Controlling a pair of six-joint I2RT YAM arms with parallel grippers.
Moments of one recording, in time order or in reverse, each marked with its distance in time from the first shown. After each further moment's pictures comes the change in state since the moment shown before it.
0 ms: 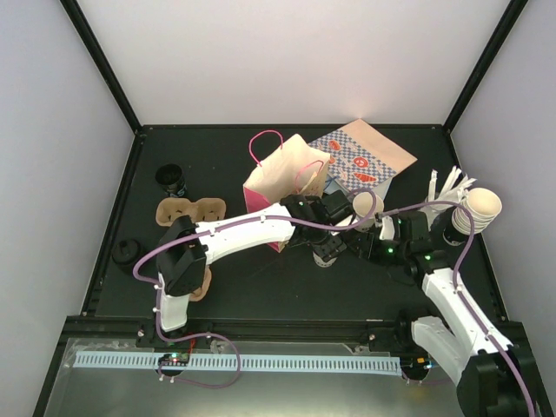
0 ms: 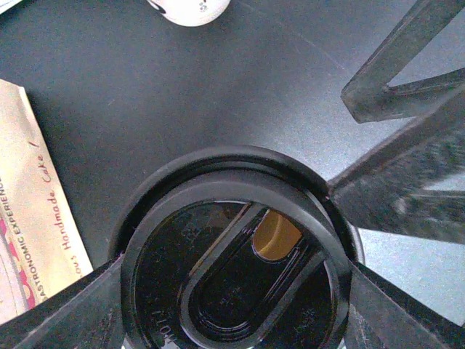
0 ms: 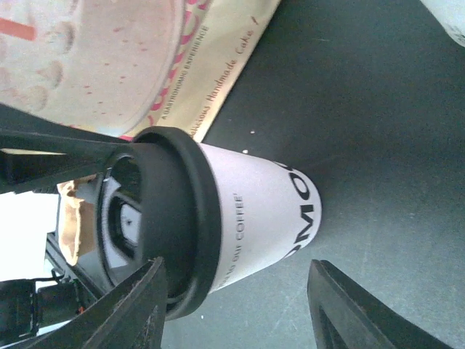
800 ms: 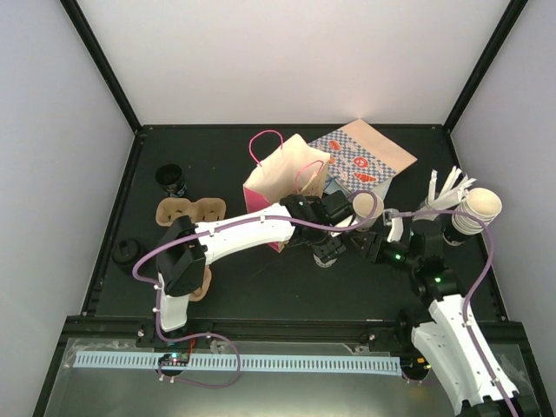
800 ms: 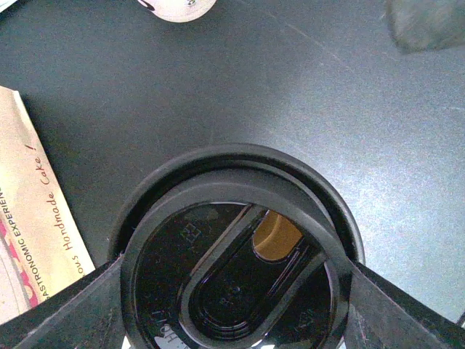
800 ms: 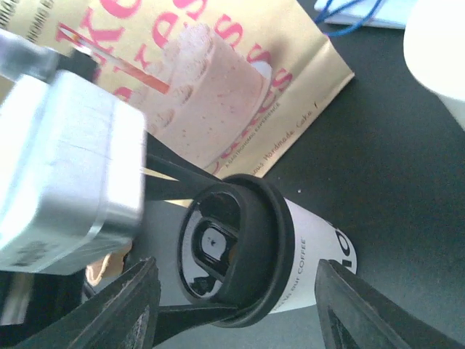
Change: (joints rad) left arm -0.002 -0.008 0.000 -0.017 0.007 0.043; right arm -0.004 -0.285 -0.042 0.071 0.002 0.020
